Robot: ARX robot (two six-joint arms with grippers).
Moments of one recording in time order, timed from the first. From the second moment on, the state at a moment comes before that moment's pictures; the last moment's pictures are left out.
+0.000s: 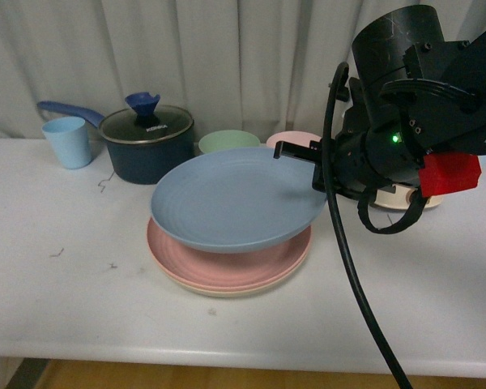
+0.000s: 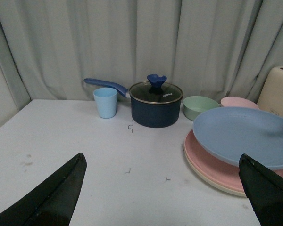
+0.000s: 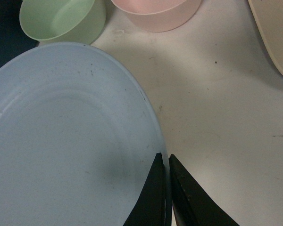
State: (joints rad) left arm 0.00 0.01 0.01 0.00 0.00 -0.01; right arm 0.33 2.15 1.33 0.11 0.04 0.42
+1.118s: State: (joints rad) left arm 0.00 0.01 0.01 0.00 0.00 -0.01; right arm 0.18 1.82 1.09 0.32 -0.08 0.43
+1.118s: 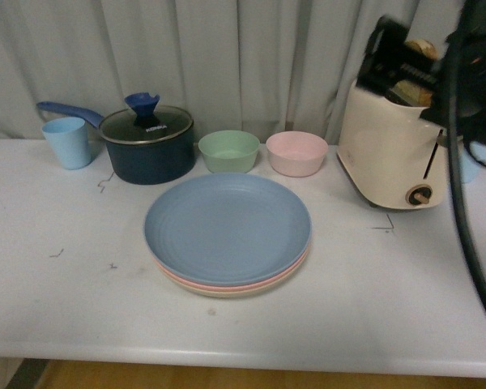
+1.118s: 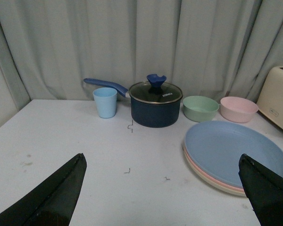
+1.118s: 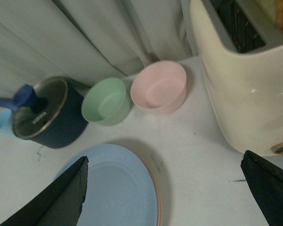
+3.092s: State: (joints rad) left arm 0.00 0.01 0.01 0.00 0.00 -0.01; right arm 0.00 0.15 0.01 0.14 0.00 0.01
